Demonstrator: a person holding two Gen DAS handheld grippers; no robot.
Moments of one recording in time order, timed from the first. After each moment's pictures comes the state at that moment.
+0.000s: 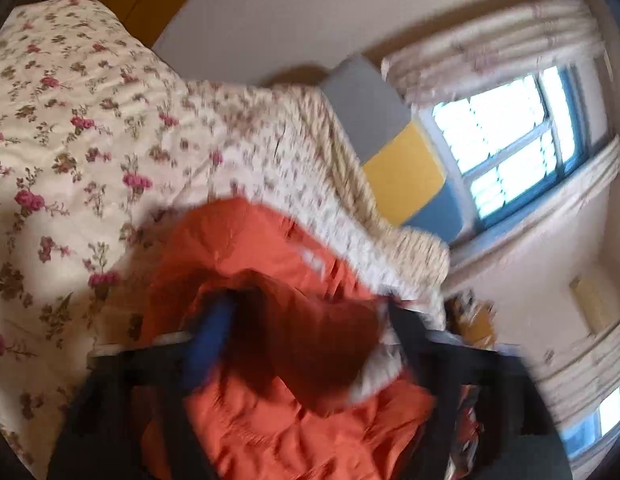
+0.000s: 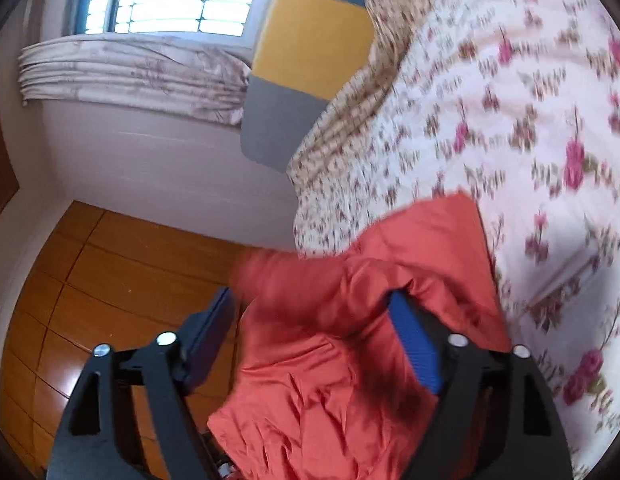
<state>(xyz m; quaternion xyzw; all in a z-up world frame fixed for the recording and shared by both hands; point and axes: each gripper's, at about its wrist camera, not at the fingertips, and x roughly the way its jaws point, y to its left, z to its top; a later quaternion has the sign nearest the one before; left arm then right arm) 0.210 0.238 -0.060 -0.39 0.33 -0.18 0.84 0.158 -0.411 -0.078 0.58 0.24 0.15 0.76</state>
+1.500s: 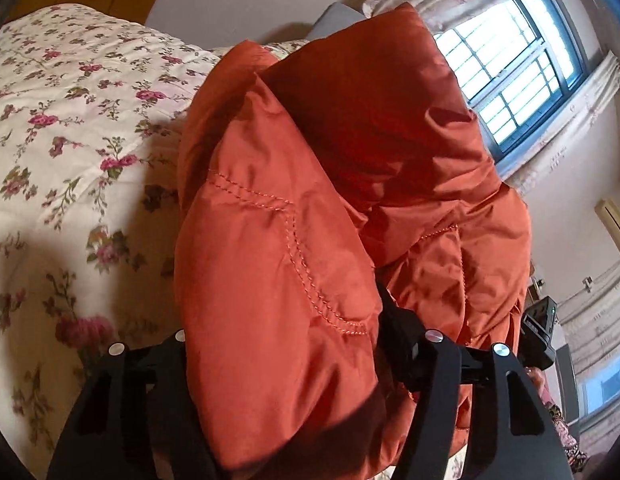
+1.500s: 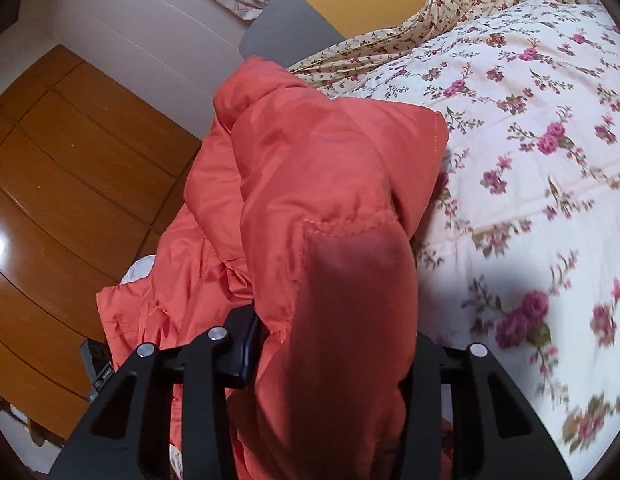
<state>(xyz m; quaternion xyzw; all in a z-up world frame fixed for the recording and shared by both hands) 0.140 0.185 -0.123 -0.26 0.39 -0.21 0.86 0.112 -0.351 -0.112 0.36 0.38 0.19 0.83</state>
